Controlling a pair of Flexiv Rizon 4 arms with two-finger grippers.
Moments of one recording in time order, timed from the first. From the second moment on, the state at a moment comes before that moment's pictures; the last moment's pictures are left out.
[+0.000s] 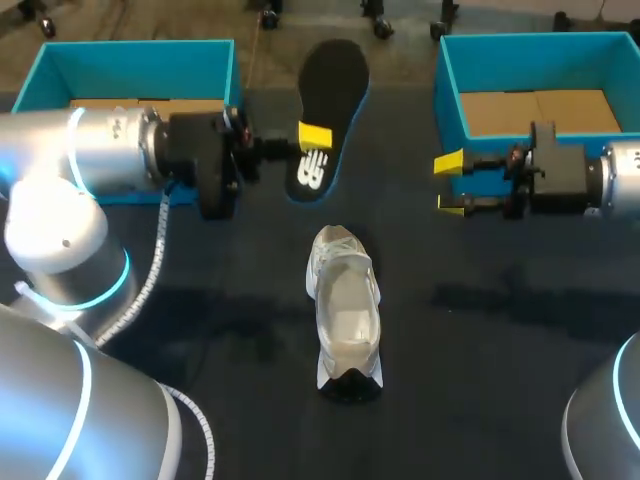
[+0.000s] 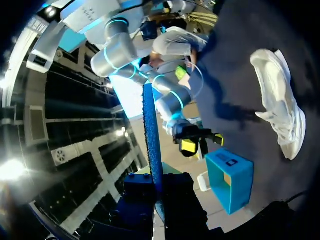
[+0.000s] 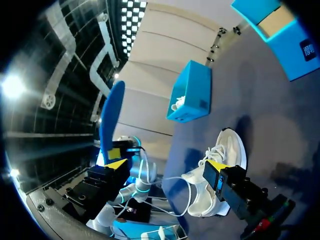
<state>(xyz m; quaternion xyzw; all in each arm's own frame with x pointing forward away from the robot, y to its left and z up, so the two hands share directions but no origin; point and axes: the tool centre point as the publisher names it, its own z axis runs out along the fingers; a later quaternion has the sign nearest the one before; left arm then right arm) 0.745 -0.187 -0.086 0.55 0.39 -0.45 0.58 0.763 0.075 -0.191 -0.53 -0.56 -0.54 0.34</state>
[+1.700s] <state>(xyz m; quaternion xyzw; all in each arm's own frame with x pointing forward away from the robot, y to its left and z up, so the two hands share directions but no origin) 0.750 -0.229 -0.181 0.53 0.46 -0.39 0.60 0.794 0.134 -0.166 -0.58 -0.54 -0.47 0.39</state>
